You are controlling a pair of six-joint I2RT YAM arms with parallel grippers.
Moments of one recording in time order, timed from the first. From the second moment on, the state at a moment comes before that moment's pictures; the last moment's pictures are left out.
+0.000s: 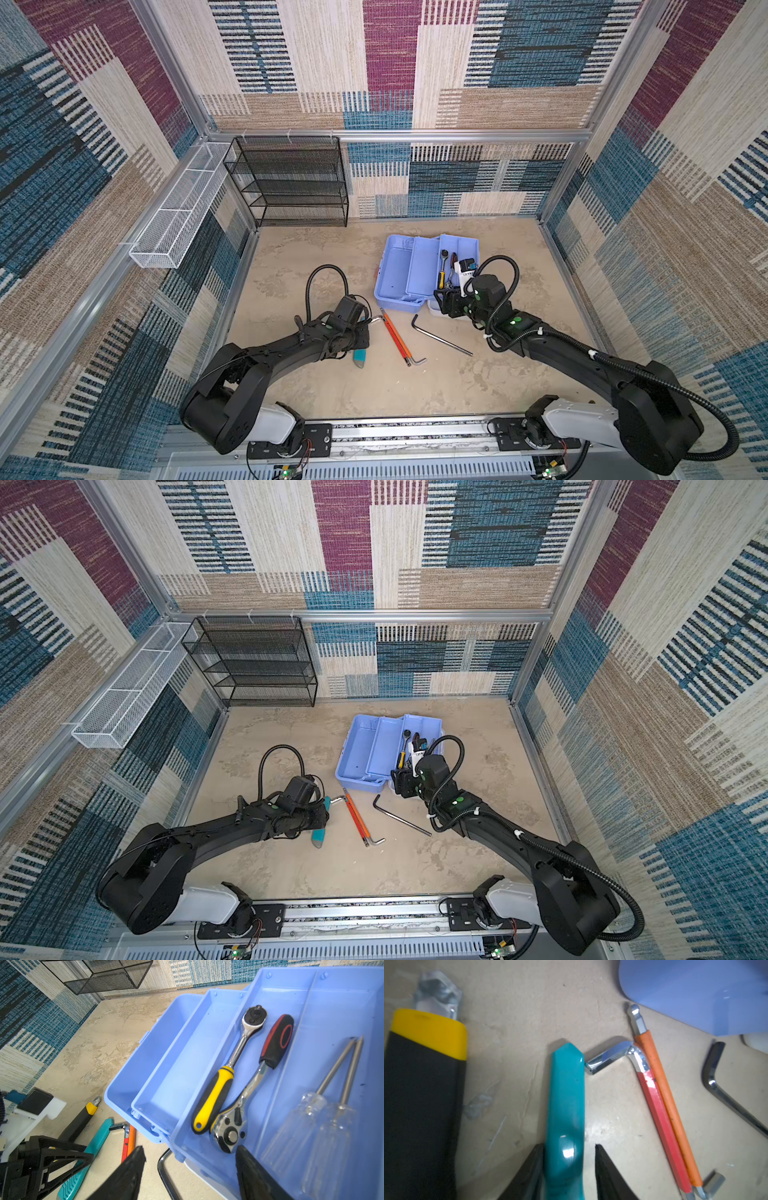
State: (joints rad) left arm -0.58 1.40 0.60 -0.26 0.04 -0.62; right arm 0.55 1.24 0.66 0.04 0.00 0.36
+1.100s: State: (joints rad) left arm -0.50 1.01 0.48 -0.44 -0.03 -0.70; right arm 0.81 1.38 0.79 -0.03 0.09 0.41
